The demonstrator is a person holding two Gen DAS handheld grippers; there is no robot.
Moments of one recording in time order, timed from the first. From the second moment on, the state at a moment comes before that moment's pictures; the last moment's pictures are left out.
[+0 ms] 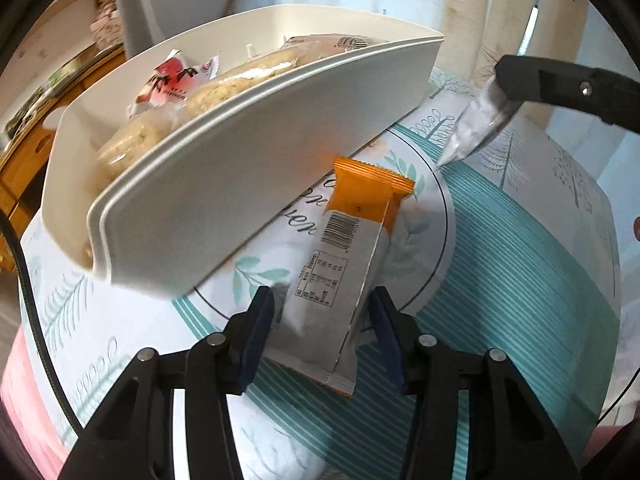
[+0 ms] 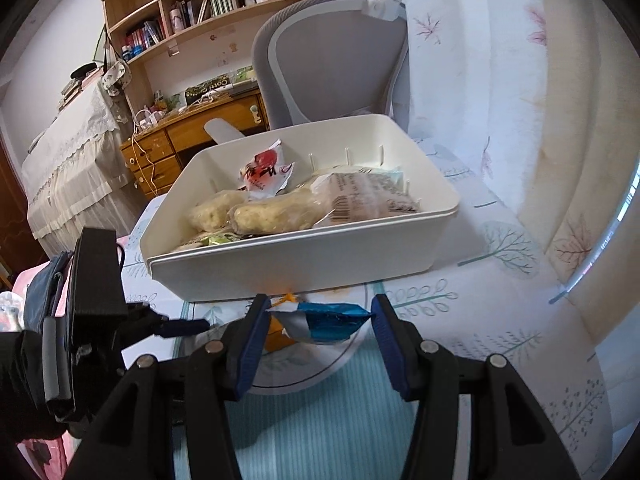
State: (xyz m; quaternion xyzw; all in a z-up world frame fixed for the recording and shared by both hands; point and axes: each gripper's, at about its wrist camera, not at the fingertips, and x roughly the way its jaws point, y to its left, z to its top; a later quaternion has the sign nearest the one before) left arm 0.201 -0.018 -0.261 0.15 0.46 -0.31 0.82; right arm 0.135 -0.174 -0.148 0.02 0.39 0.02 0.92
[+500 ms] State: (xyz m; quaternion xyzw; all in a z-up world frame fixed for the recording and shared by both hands) left arm 0.149 -0.009 -0.238 0.03 0.49 -0.19 0.85; right arm 0.121 -0.200 -0.115 -0.01 0.37 0.07 0.93
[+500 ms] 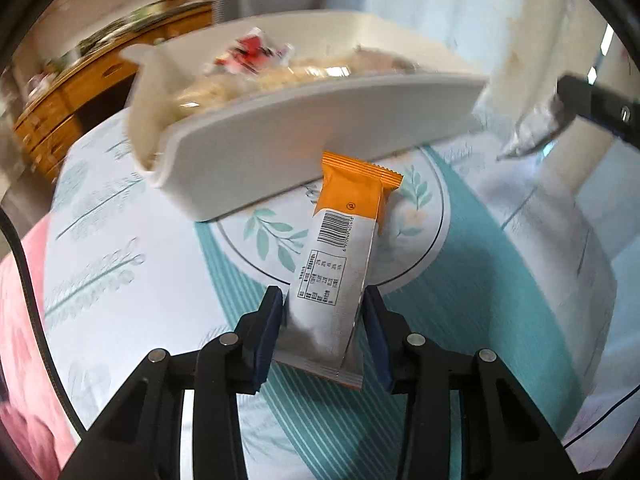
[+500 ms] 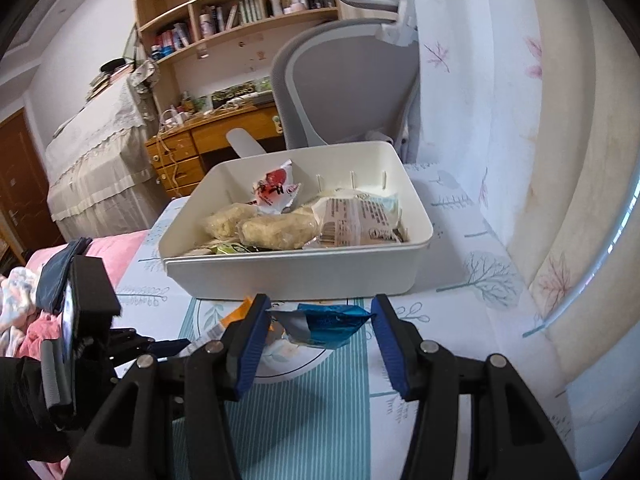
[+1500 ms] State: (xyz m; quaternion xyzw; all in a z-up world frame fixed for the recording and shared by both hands) left arm 0.258 0.004 -0.140 -0.13 0.38 -0.02 0.92; right arm 0.227 -0.236 -0.107 0.01 0.37 0.11 0.92
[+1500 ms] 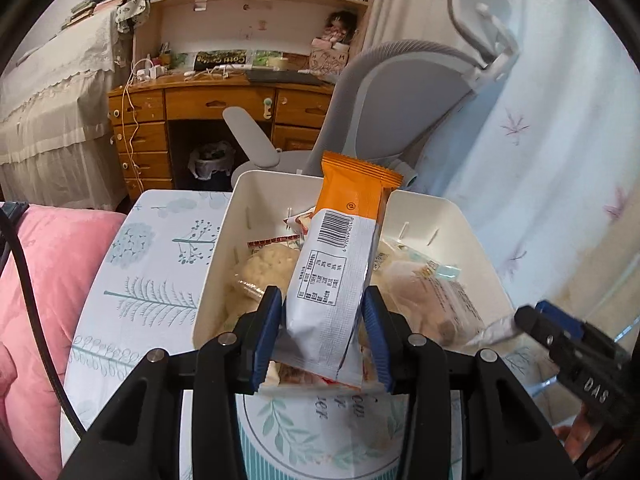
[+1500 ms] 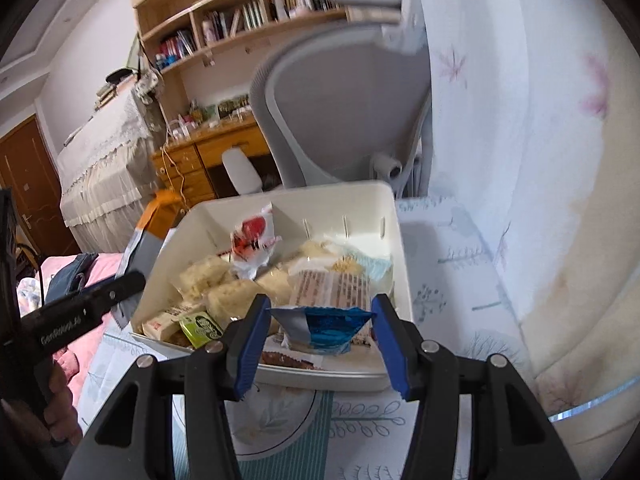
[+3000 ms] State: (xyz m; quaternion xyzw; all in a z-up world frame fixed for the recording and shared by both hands) left arm 0.064 0.017 -0.003 -0.10 0.50 -0.01 0.86; right arm 0.049 -0.185 0.000 0.04 0.53 0.10 0.84
